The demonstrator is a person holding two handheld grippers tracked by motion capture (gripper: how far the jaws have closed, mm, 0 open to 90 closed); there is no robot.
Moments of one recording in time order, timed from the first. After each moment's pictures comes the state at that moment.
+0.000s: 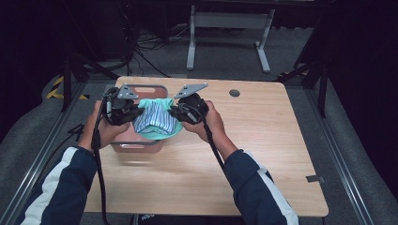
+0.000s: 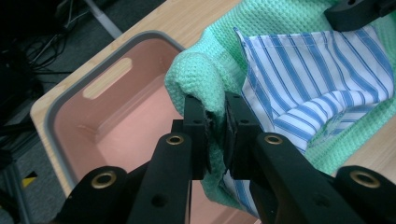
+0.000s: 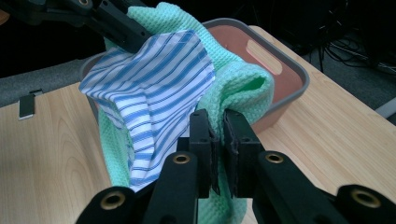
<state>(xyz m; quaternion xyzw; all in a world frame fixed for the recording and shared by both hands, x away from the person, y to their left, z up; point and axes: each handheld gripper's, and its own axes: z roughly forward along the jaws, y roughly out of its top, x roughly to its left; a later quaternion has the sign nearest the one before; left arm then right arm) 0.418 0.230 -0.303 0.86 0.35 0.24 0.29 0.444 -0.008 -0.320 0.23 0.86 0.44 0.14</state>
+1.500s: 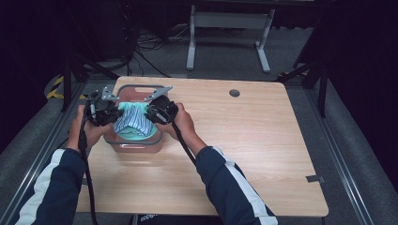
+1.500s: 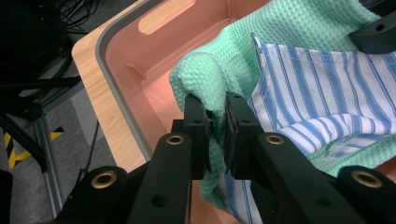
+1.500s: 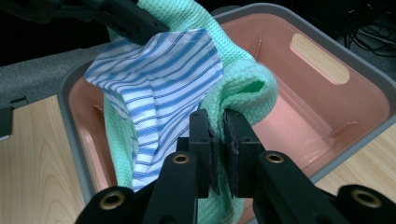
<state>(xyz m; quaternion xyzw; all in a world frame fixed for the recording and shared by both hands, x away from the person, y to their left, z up) 0.440 0.286 -0.344 0.84 0.41 0.25 0.25 0.471 0.073 -0.362 0.23 0.87 0.42 0.11</state>
